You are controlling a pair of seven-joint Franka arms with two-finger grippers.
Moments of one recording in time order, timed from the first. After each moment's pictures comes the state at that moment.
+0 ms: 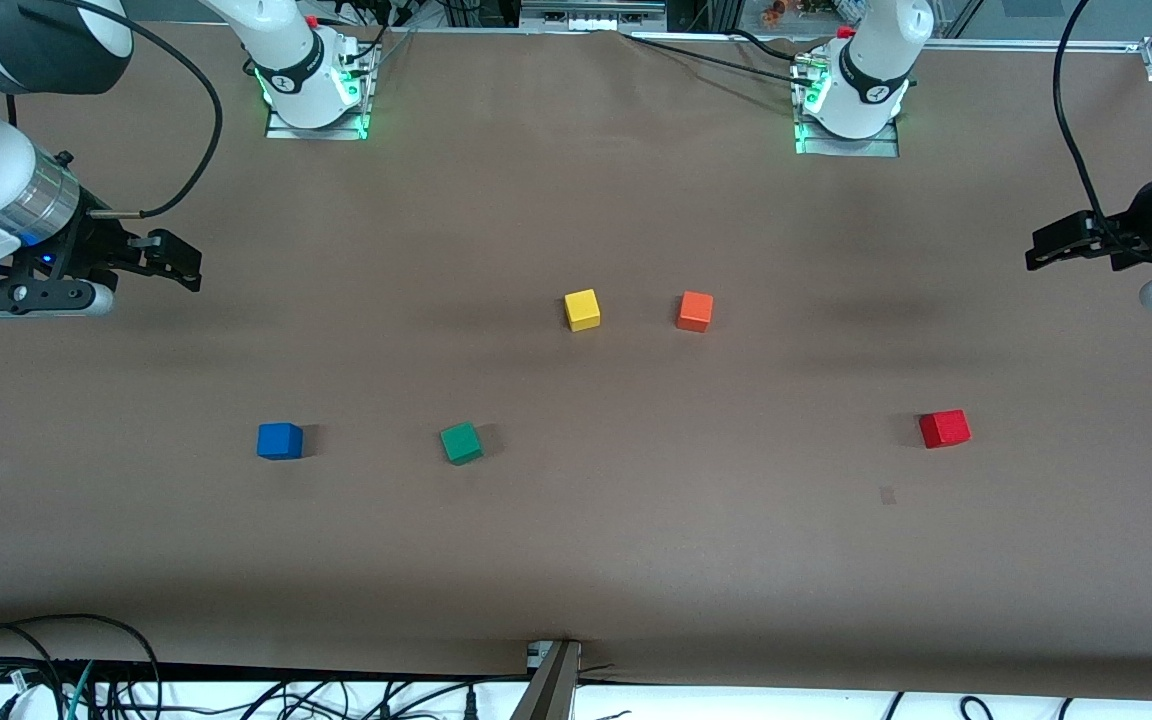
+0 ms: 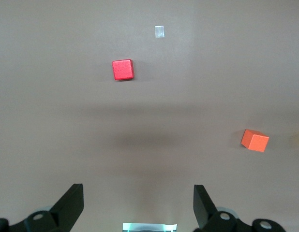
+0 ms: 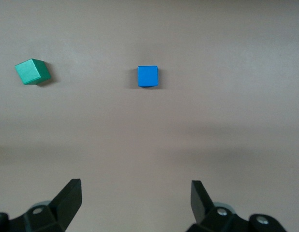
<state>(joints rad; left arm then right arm) -0.02 0.13 0.07 -1.49 -0.03 1.45 0.00 0.12 0.07 0.00 -1.66 -0.04 1.71 0.10</state>
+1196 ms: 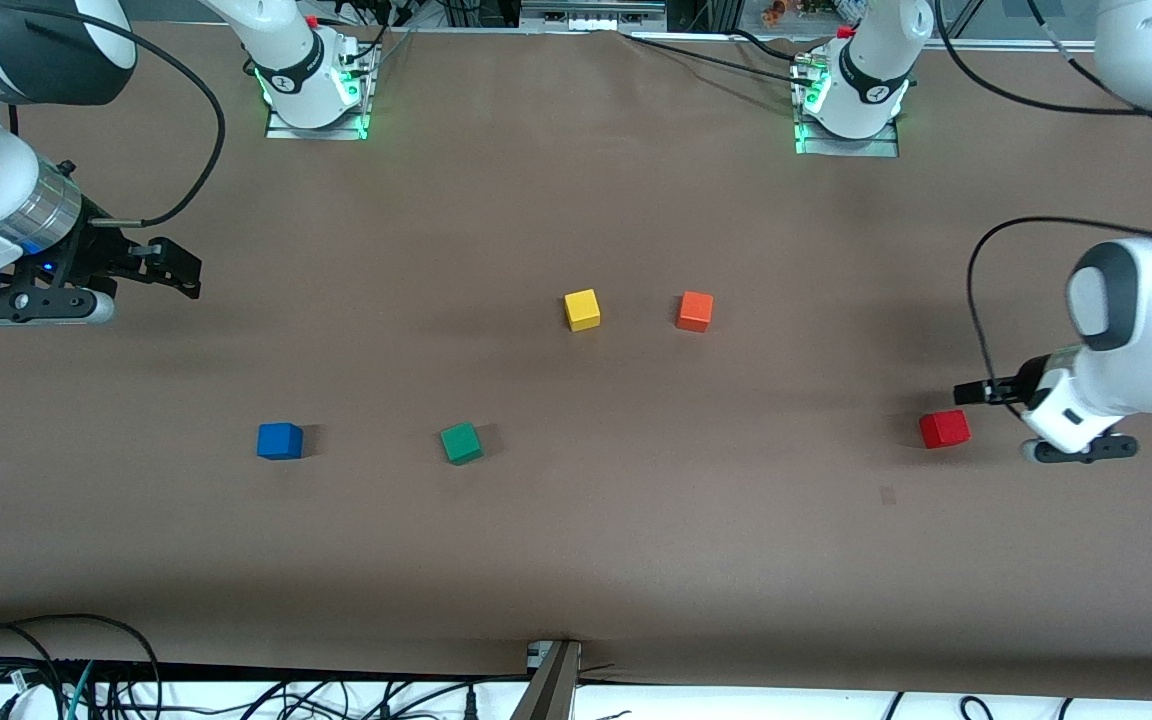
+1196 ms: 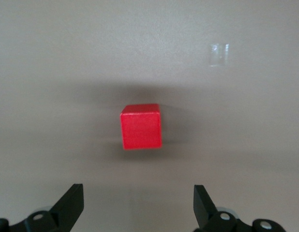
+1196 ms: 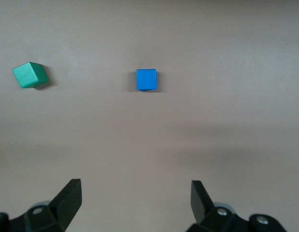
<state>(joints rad) 0.06 0.49 0.07 -1.72 -0.03 2.06 0.02 0.12 0.08 0.00 -1.66 -0.04 1.72 0.10</state>
